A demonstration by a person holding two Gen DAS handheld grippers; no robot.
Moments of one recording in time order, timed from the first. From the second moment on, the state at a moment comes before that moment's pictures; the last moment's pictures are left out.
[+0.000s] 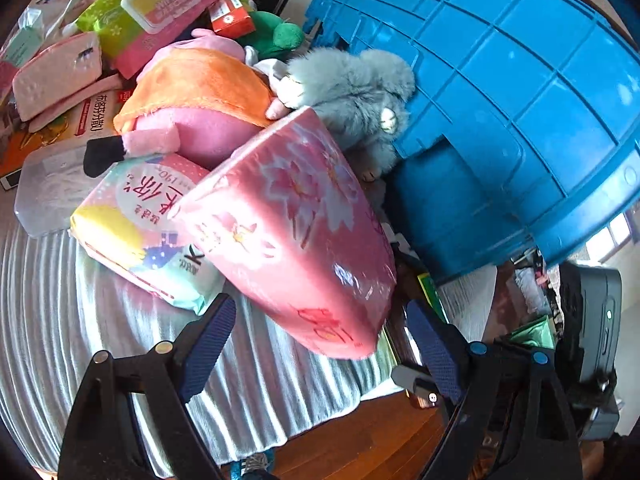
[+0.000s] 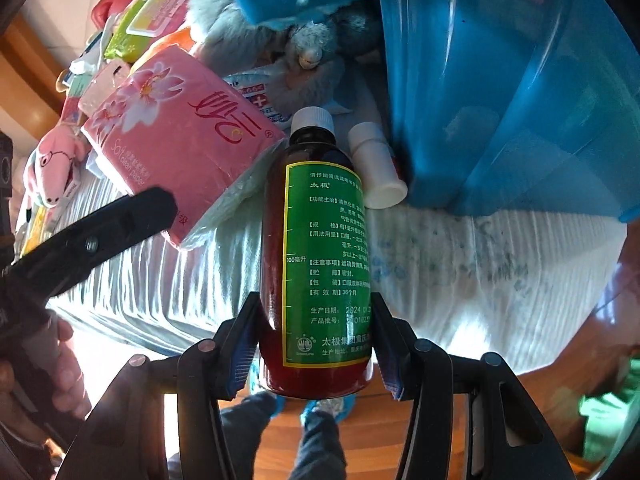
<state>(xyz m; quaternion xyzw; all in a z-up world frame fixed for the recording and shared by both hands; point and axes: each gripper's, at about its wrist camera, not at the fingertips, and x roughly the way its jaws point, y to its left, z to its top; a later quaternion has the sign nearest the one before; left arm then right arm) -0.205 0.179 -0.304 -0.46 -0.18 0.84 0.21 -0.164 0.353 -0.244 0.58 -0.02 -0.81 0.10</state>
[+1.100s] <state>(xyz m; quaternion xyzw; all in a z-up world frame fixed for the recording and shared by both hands) -0.196 0.115 -0.214 -0.38 -0.05 0.88 0.26 -0.115 0.323 -0.145 0.45 0.03 -0.89 0.11</state>
